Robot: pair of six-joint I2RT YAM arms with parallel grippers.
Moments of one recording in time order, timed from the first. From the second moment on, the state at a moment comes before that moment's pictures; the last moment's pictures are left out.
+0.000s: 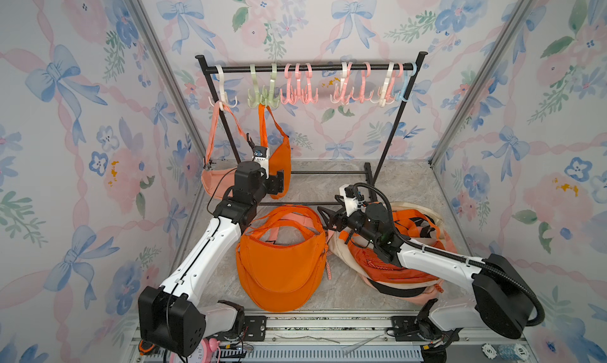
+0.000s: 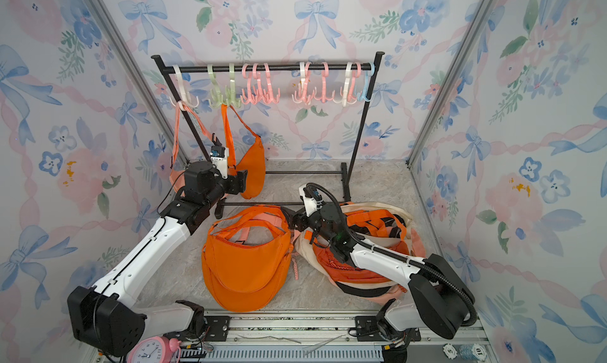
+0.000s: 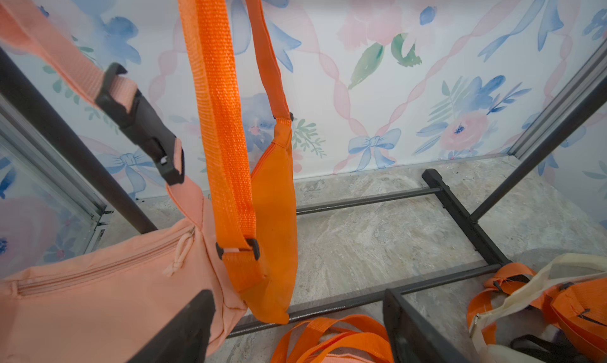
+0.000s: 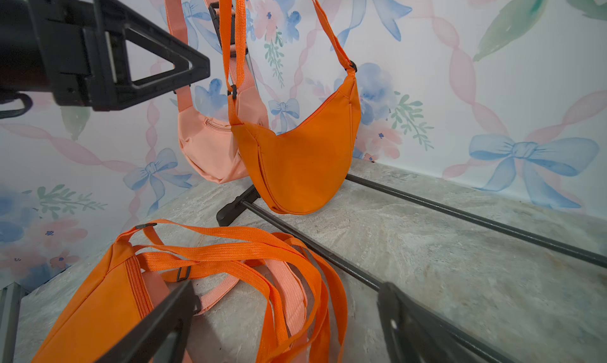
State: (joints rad) left arm -0.30 1.30 1.20 -0.20 -0.13 -0.05; right arm 0.74 1.38 0.75 0.53 -0.04 0.18
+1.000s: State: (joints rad) left arm -0.27 1.54 1.45 -0.17 -0.18 0.03; right arm 0.64 1.57 1.02 0.45 -0.20 0.15
